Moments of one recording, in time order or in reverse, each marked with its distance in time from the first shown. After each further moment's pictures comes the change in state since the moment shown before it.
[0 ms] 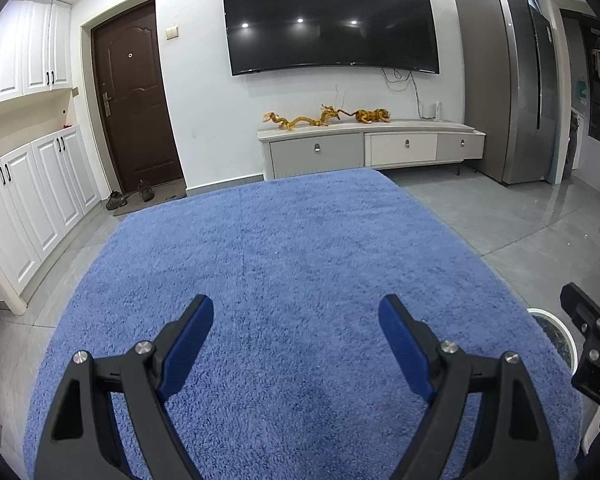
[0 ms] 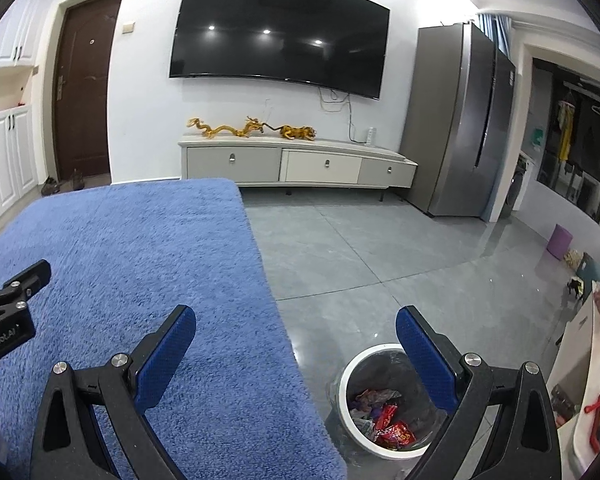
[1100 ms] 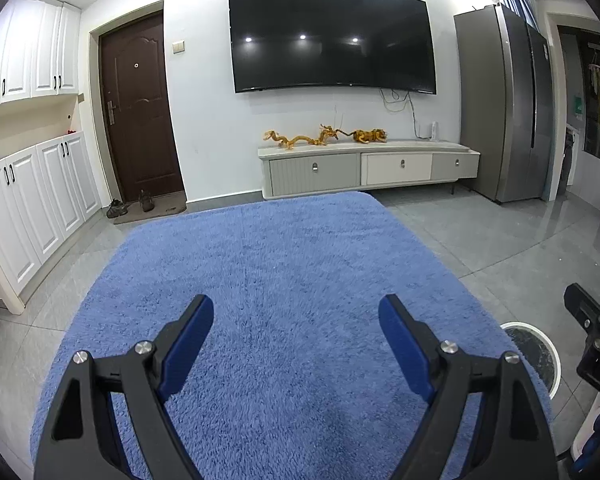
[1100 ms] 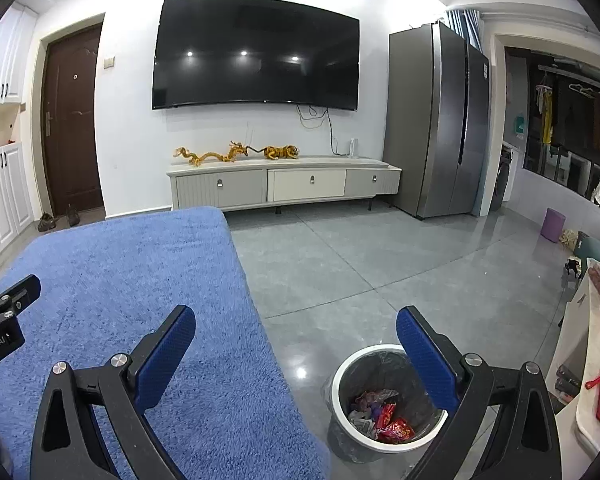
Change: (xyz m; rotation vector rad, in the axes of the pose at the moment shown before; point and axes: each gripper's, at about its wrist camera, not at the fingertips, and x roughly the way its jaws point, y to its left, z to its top) left arm -0.049 0.000 0.003 -0.025 -0.062 -0.016; right arm -0.047 -0.033 -0.002 0.093 -0.074 -0.008
